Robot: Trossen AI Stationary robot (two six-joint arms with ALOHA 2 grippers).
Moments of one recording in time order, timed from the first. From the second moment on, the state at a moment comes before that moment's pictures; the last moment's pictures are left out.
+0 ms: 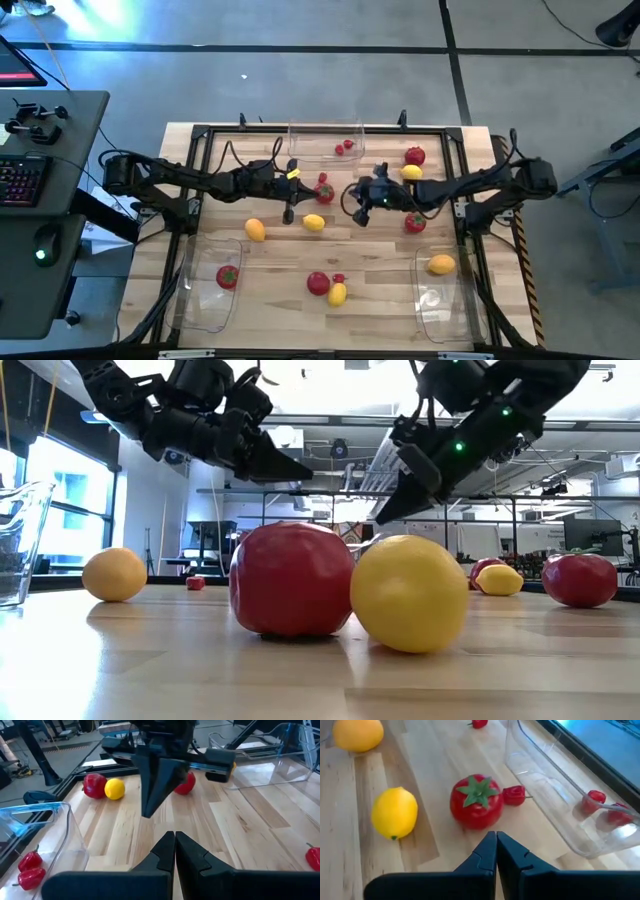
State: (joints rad) left arm 0.18 1.48 0.62 0.57 0.15 0.19; right arm -0.04 1.46 0.70 0.09 0.34 0.16
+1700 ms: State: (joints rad) left arm 0.20 1.47 0.62 0.55 0.20 0.21; right arm -0.10 1.93 0.98 0.30 0.32 0.15
